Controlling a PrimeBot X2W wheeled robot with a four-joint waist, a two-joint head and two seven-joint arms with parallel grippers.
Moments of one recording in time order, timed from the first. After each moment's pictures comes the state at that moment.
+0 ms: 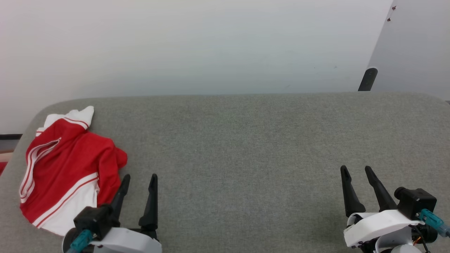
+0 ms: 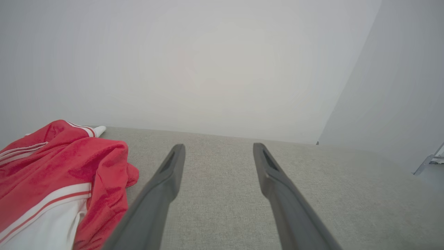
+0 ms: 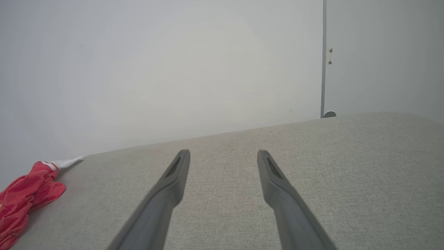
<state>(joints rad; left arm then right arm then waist) -0.03 0.19 -0.14 0.10 -0.40 -0.01 -0.21 -0.13 -0.06 0.04 0.28 0.33 0.13 -0.19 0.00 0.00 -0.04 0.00</state>
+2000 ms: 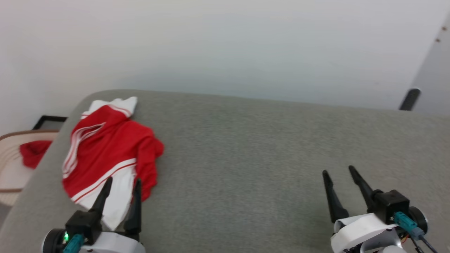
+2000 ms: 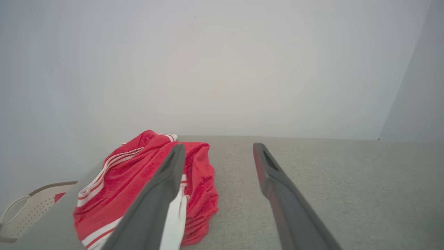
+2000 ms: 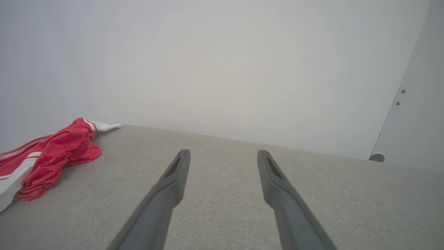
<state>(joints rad) -0.03 0.16 0.01 0.18 -0.17 -0.11 -0.26 -0.13 -0.06 0.09 0.26 0.13 0.13 -0.21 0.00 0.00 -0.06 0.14</state>
